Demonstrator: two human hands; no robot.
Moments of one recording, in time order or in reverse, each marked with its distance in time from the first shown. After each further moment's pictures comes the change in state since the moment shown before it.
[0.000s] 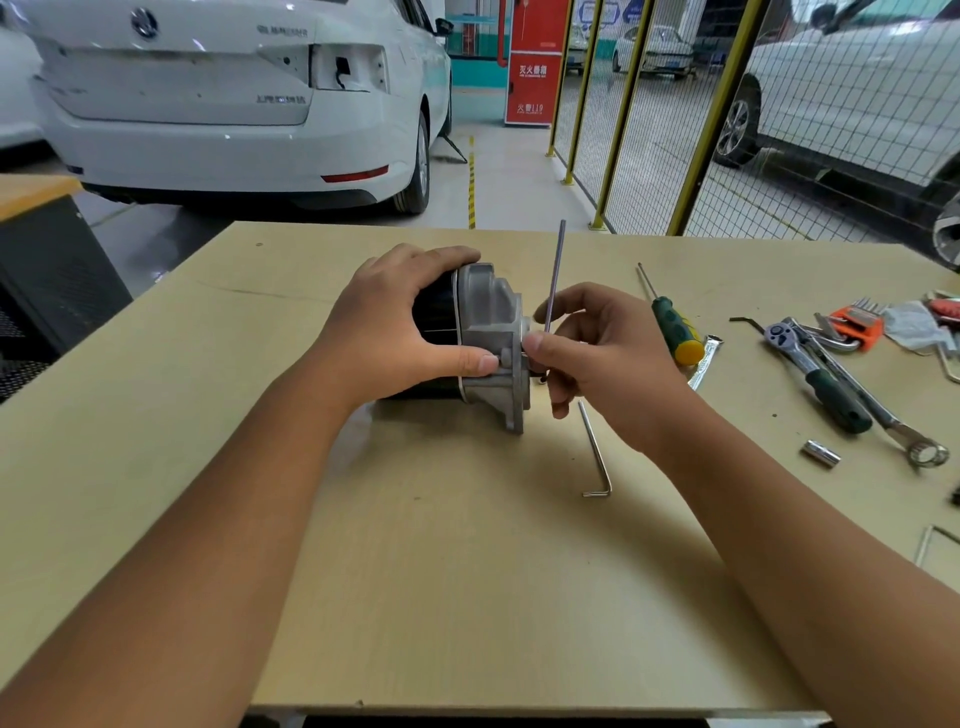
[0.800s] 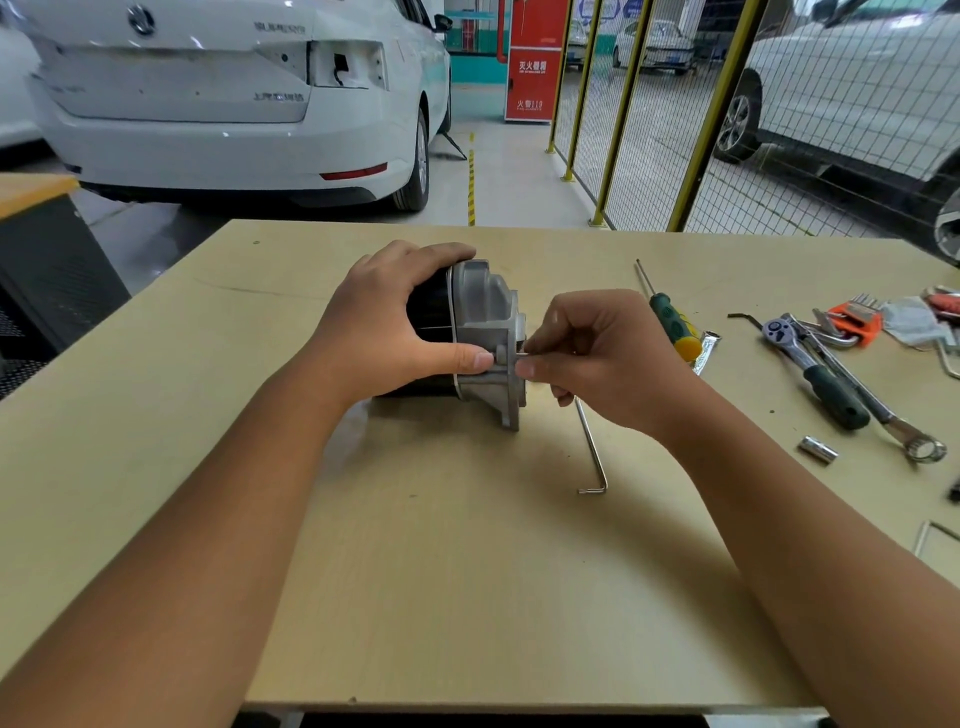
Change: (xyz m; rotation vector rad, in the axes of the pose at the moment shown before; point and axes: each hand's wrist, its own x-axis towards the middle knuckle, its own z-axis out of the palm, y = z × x) left_hand -0.001 0.003 -0.001 -0.021 -0.002 -0.023; right_hand 0.003 -0.006 -0.012 -0.355 -0.134 -0.234
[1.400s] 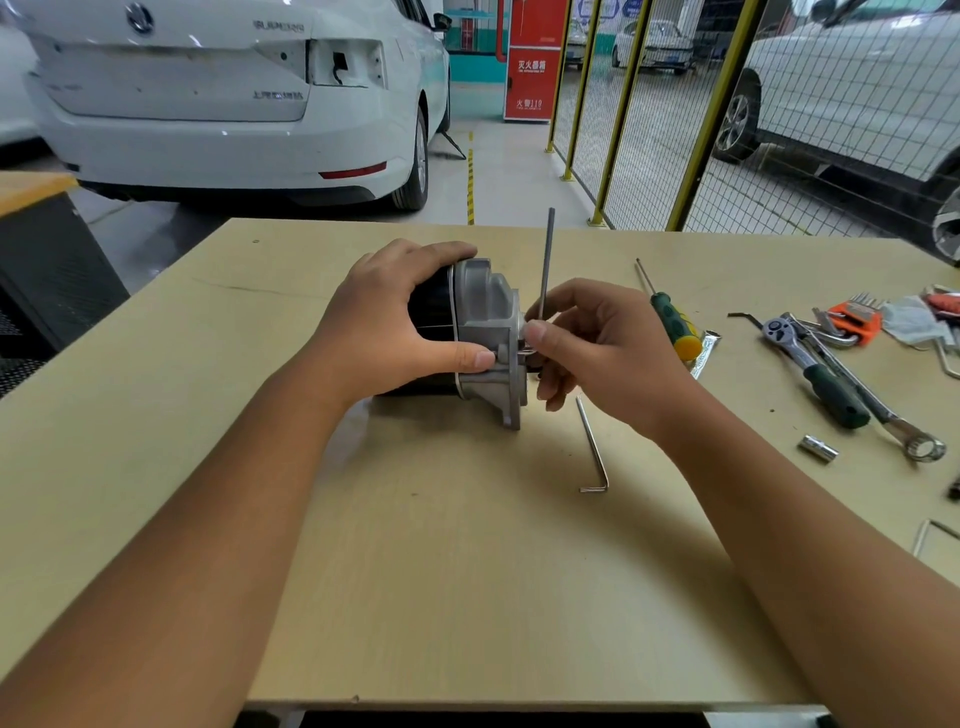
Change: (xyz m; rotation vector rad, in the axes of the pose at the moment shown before) left_hand 0.000 0.002 -0.001 0.005 -0.008 0.003; right_hand -0.002 -0.002 0.006 0.174 0.064 0.111
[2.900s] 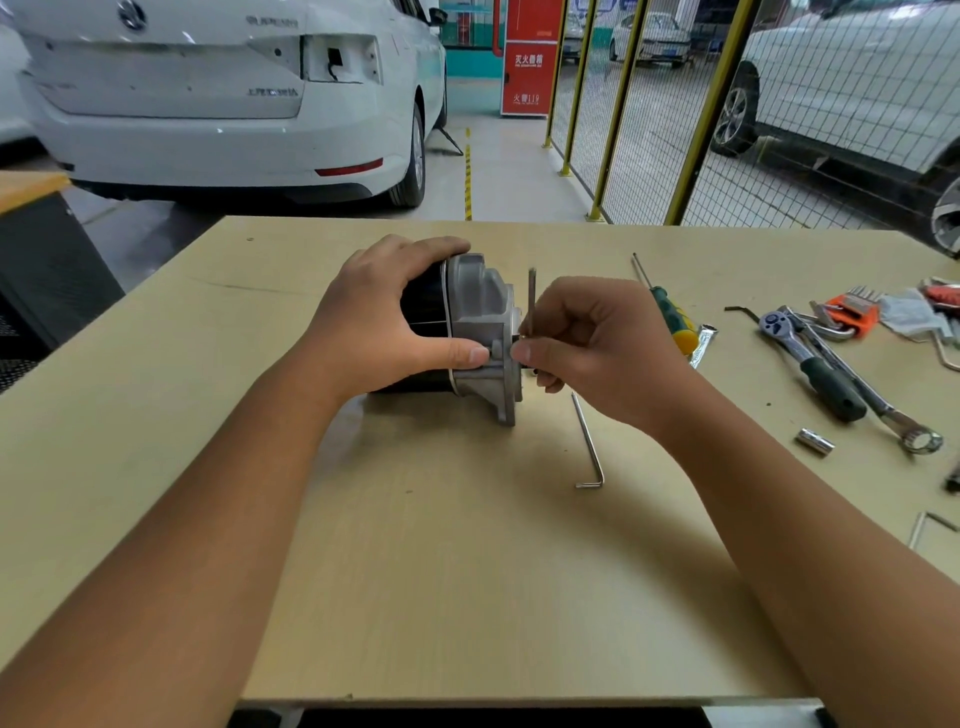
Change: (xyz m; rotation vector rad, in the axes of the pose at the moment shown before) left_hand 0.001 -0.001 0.001 -0.011 0.003 -0.007; right_hand -0.001 -0.003 -0.004 -0.140 -0.008 -0.112
